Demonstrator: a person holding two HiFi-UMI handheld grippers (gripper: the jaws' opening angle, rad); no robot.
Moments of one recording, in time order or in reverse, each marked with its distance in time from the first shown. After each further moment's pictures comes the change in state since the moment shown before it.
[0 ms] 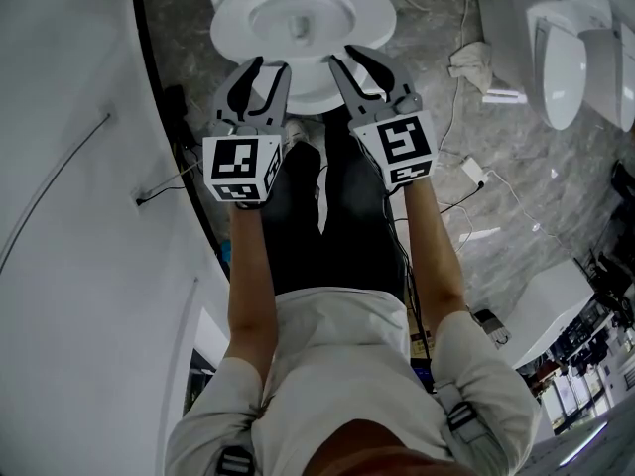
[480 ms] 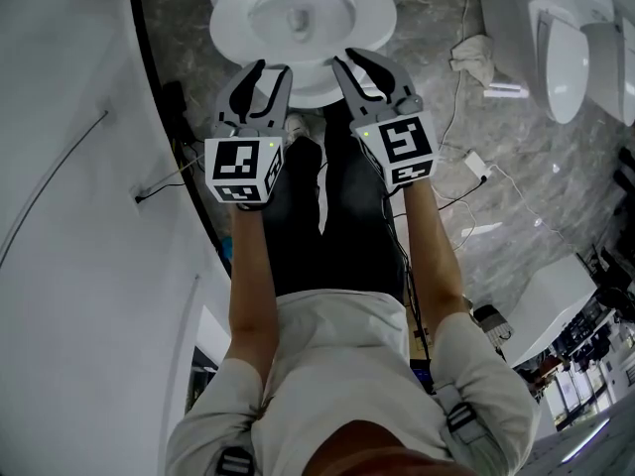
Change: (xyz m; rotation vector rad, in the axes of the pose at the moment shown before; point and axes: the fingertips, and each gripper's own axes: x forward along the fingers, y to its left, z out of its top) left arm -0.007 -0.007 -0.024 -0.020 0.024 -0.017; right arm -0.007 0.007 -0.024 0.039 0.031 -0.015
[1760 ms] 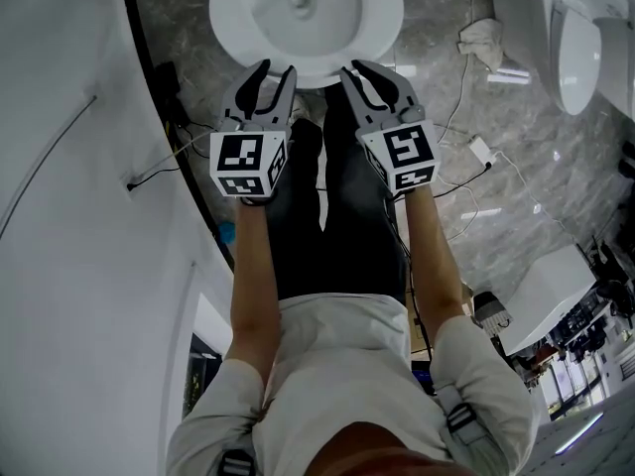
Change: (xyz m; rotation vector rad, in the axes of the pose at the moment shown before) left arm 0.000 -0.005 -0.079 -0.085 0.089 -0.011; right arm -0.009 0.026 -0.087 0.073 0.103 0.015
